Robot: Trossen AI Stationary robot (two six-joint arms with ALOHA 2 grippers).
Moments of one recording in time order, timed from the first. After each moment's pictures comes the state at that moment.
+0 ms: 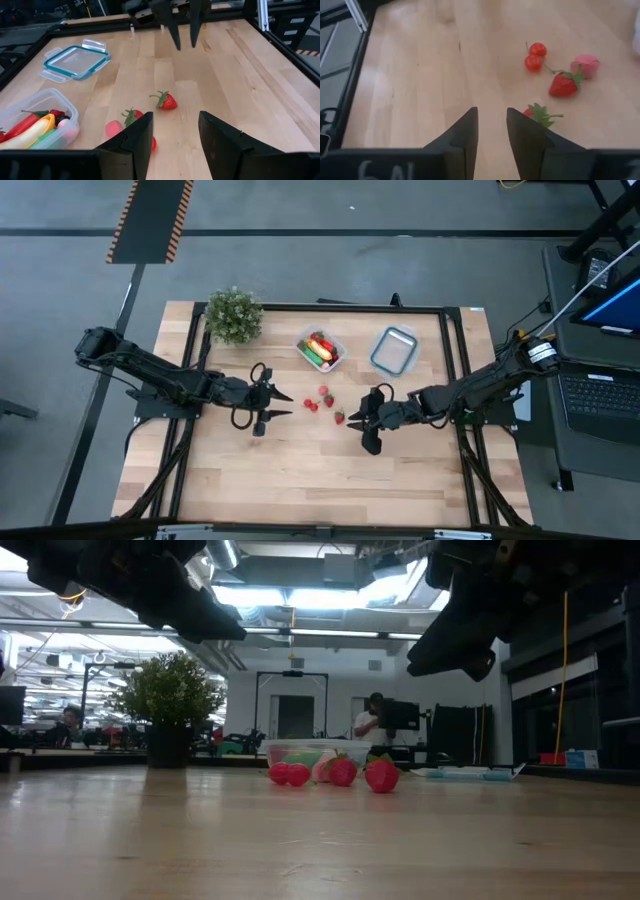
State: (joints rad) left arm -0.23 1.12 0.46 0.27 -0.23 -0.02; right arm 0.34 1.44 0.71 0.08 0.27 0.54
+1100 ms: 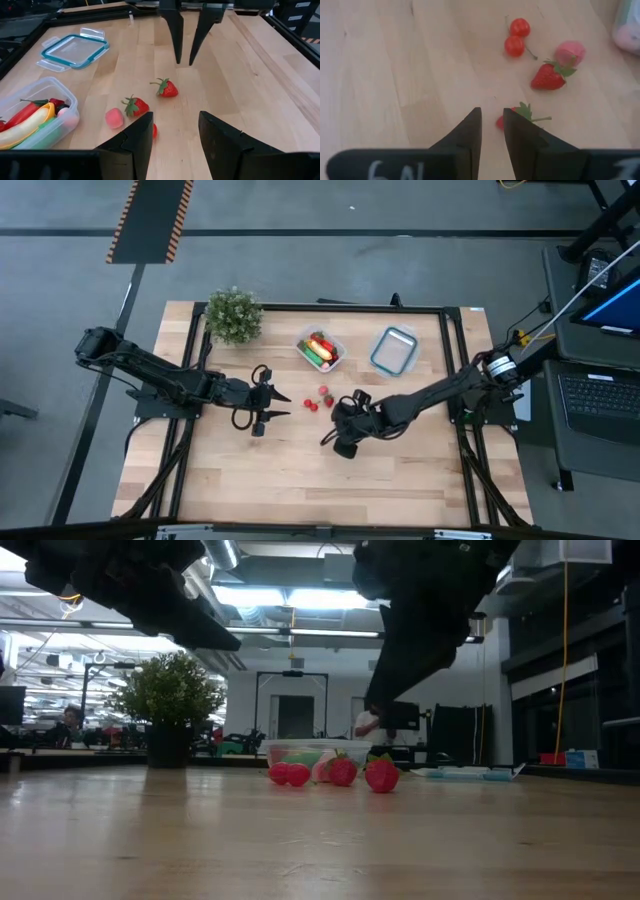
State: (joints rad) left arm -0.23 1.12 0.46 0.22 -0.23 -0.01; right arm 0.33 1.79 1.20 -0.47 0.36 0.59
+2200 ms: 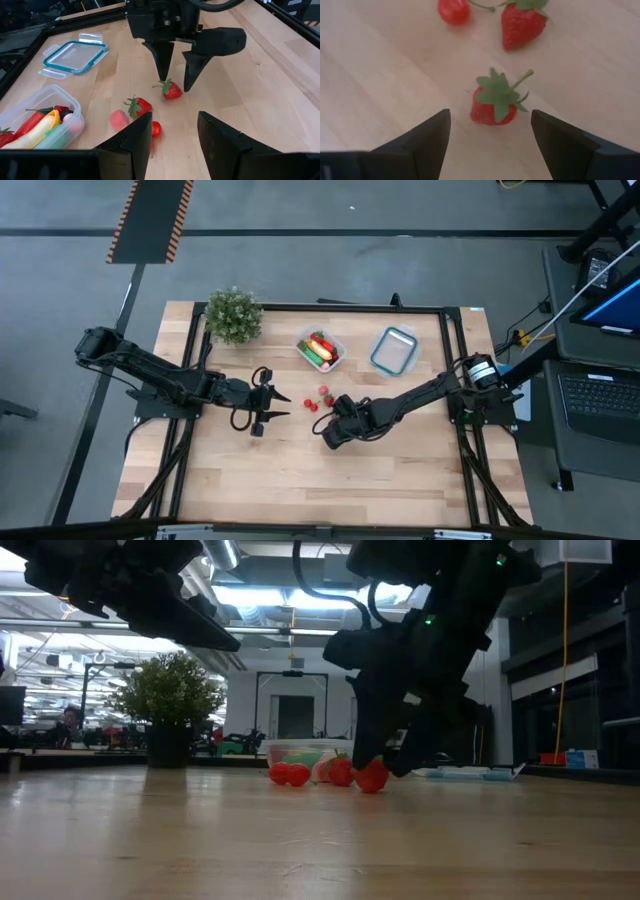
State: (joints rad) left arm -0.23 1.12 0.46 0.21 -0.23 0.08; right arm 0.30 1.94 1.20 -0.46 0.35 1.12
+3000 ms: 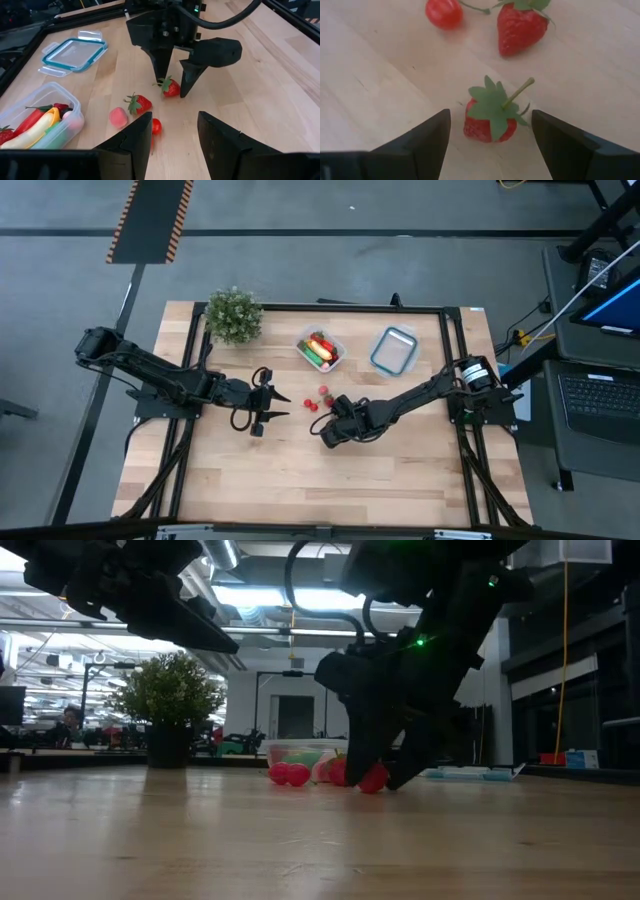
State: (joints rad) left arm -0.23 1.12 0.46 0.19 -0.23 0.08; right arm 0.28 1.99 1.20 -0.41 0.39 1.12
